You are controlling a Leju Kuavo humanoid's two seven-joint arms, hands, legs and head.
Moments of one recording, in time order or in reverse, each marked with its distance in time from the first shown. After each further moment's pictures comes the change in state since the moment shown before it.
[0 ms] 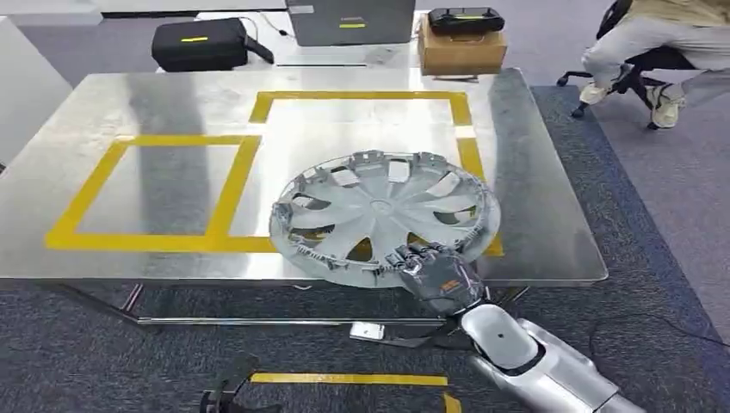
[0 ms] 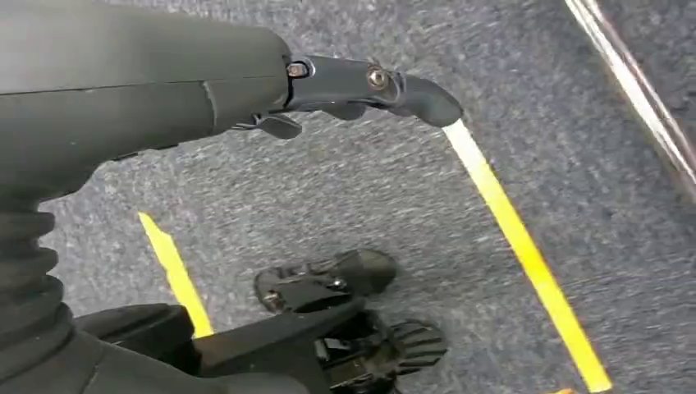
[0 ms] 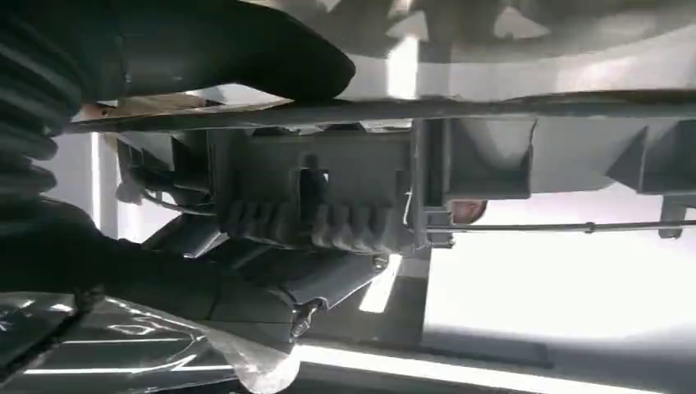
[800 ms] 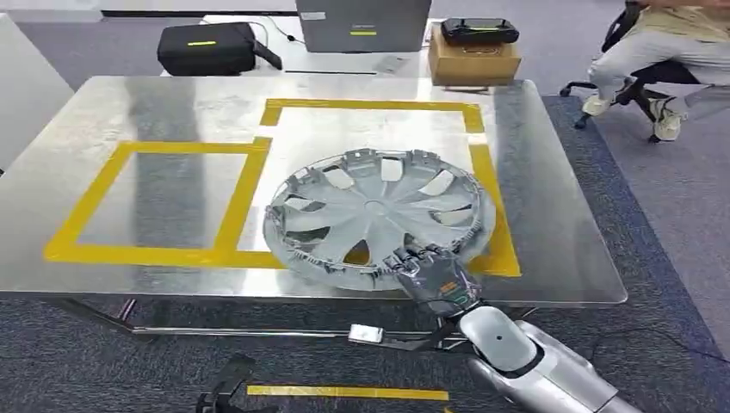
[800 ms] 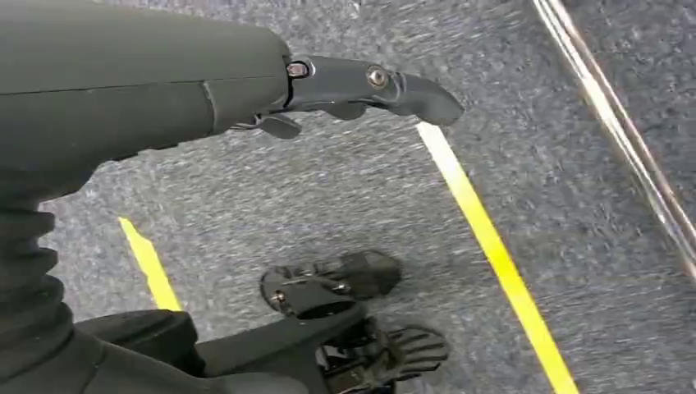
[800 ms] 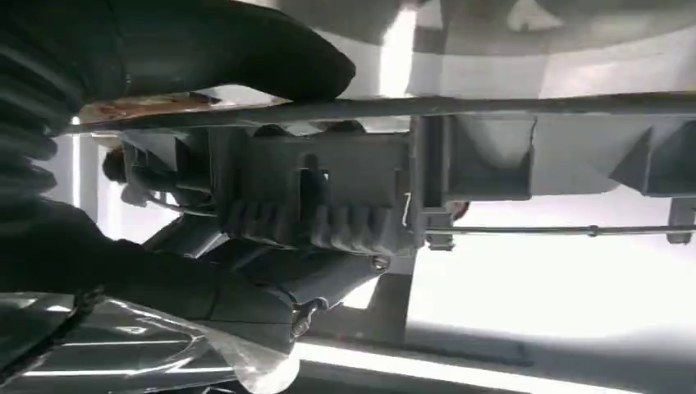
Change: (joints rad) left arm 0.004 0.000 0.000 0.000 0.004 0.004 -0.004; right arm -0.006 0.000 0.007 0.003 0.003 0.004 0.001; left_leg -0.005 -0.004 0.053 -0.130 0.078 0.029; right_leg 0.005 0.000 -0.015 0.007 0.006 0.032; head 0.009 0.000
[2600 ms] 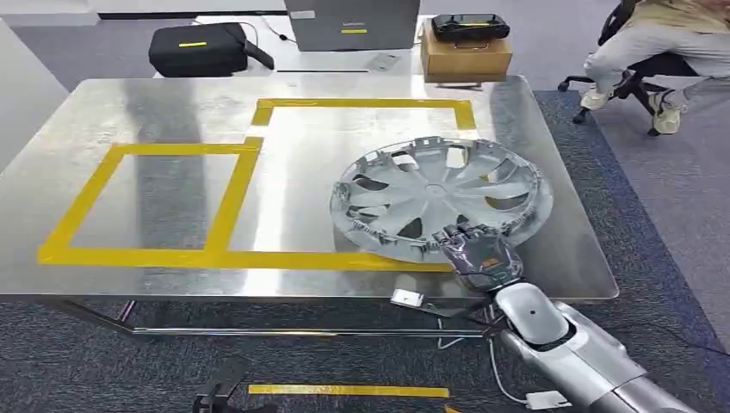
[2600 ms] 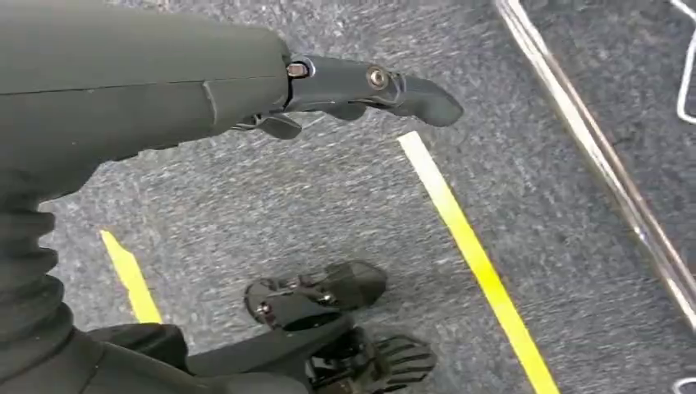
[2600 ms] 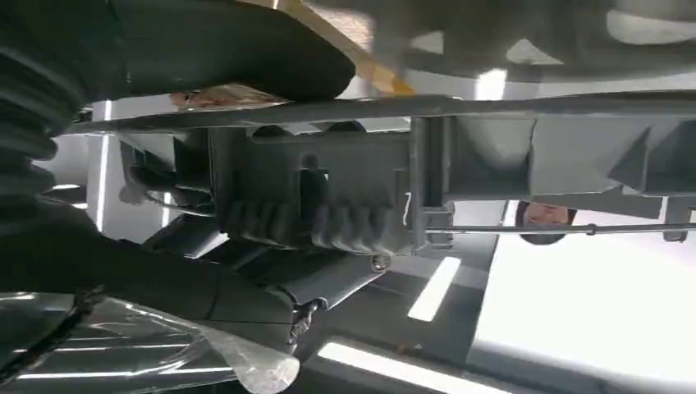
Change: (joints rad) left arm 0.012 0.008 -0.006 0.000 0.003 0.025 -0.071; right arm -0.064 -0.034 -0.103 0.135 0.014 -0.008 0.015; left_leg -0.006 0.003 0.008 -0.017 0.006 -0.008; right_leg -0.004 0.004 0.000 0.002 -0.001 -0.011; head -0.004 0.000
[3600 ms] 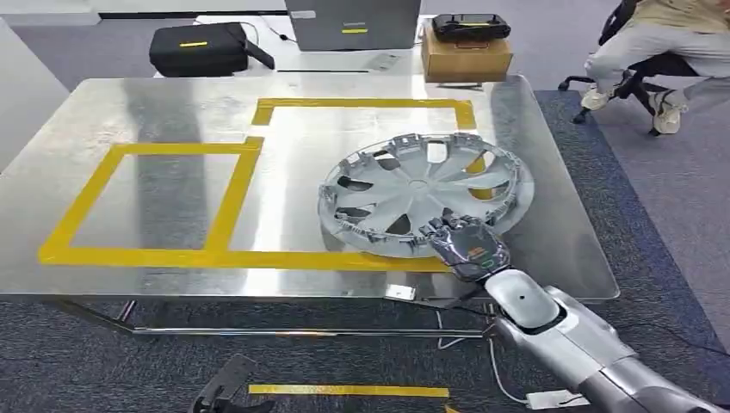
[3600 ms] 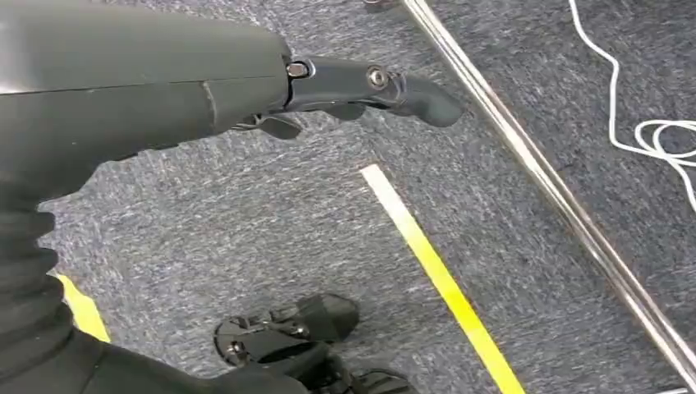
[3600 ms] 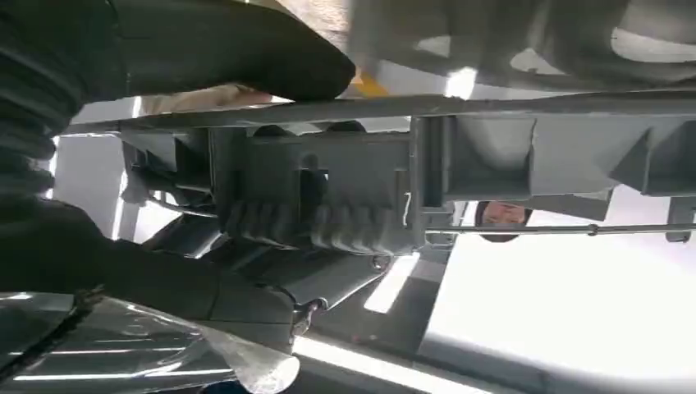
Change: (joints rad) left arm 0.004 0.002 -0.047 0.000 -0.021 0.079 -0.086; right arm -0.093 0.039 0.037 0.112 -0.023 0.000 -0.074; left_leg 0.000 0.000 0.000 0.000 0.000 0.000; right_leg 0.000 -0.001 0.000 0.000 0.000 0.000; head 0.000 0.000
